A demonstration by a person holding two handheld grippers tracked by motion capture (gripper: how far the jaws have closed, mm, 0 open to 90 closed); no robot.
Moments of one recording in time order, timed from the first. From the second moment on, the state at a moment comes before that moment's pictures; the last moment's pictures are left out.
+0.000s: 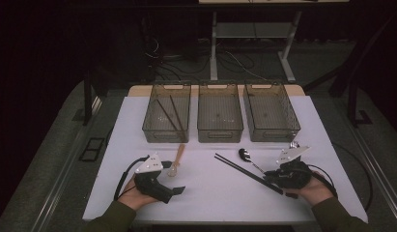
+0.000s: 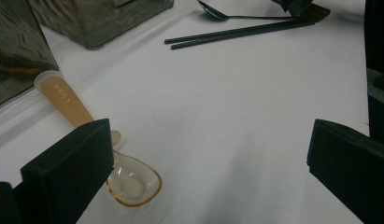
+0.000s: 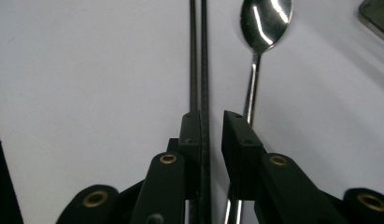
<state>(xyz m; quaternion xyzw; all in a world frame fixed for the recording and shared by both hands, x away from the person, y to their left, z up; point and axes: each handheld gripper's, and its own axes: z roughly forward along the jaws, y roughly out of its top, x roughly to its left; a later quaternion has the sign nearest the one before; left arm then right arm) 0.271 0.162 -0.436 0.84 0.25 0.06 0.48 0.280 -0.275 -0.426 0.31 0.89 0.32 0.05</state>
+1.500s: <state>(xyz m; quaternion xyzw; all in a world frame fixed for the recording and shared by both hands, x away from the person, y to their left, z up) 0.271 0.162 -0.436 0.84 0.25 0.07 0.48 0.283 -0.263 -0.444 0.29 0.90 0.32 0.08</state>
